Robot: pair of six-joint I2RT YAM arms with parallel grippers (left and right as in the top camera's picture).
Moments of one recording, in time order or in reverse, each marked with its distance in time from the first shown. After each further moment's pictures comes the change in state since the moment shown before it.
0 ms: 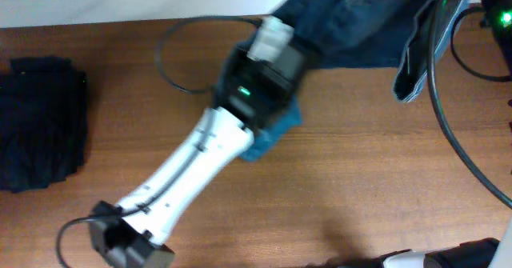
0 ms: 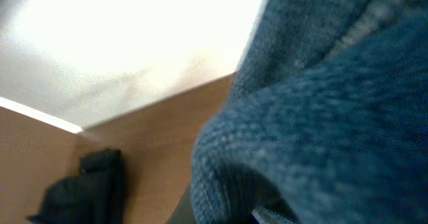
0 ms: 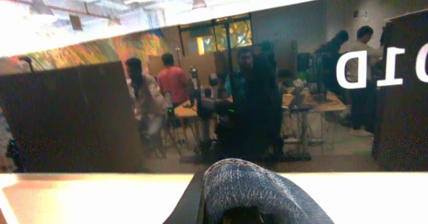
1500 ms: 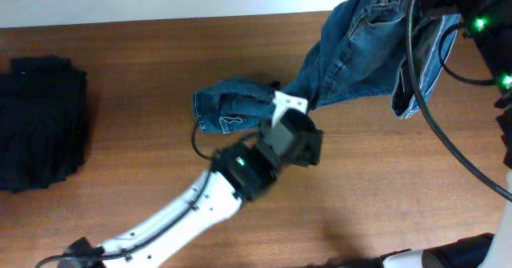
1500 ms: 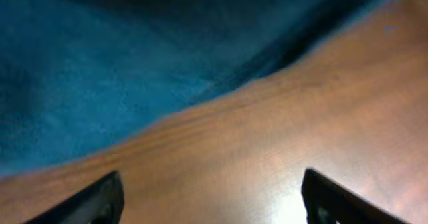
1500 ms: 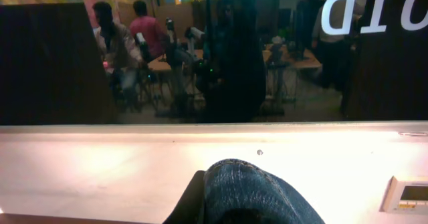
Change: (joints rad) left arm -0.214 -0.282 -0.650 0.425 0.601 -0.437; right arm 0.000 0.024 0.000 -0.172 0.062 -0.045
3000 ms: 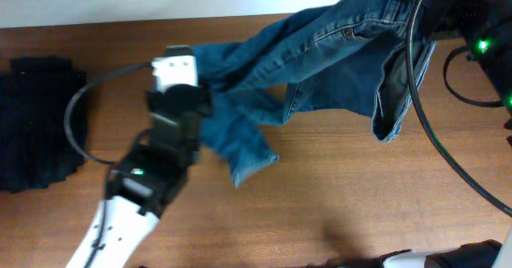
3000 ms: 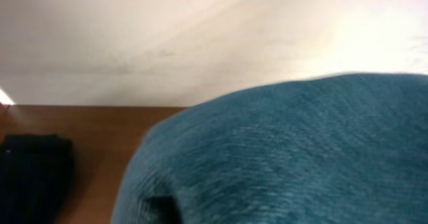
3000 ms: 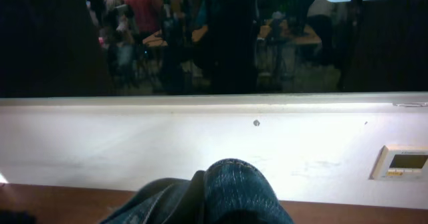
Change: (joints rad) left arm 0.483 -0.350 -0.069 0.083 -0.245 0.369; right arm 0.000 -0.036 0.000 -0.137 0.002 0.001
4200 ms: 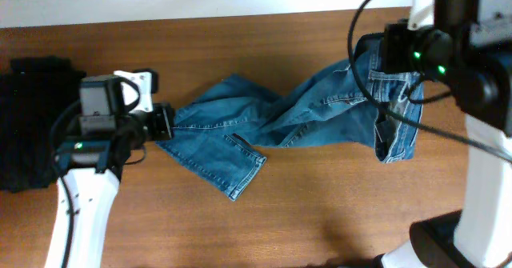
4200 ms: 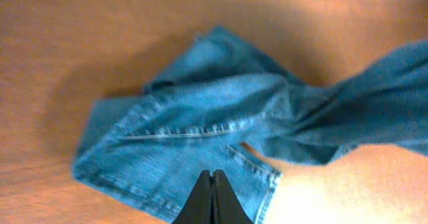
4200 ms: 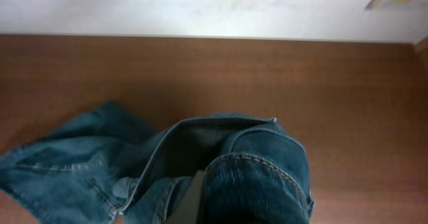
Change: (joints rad) left arm 0.427 0.115 0.012 -0.419 0.853 0.029; right arm 0.005 0.182 0.000 -0.507 0.081 0.039
